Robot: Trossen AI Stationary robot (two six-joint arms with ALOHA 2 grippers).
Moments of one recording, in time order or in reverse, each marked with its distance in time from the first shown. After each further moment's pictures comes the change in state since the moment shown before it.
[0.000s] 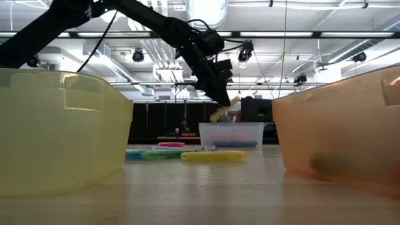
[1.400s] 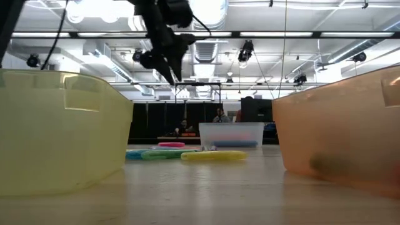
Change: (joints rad) left arm -0.040 -0.427 -0.270 -0.464 -0.056 -0.627; right arm 0.000 0.000 -0.001 -0.072 -0.002 -0.005
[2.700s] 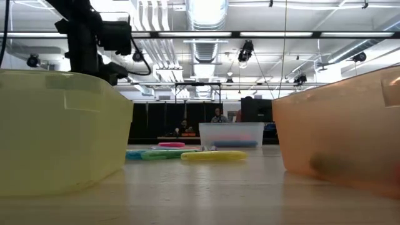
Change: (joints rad) left arm -0.051 -0.516 -0.845 0.097 0.090 -0.458; right arm -0.001 0.001 -0.003 -0.036 0.003 -0.003
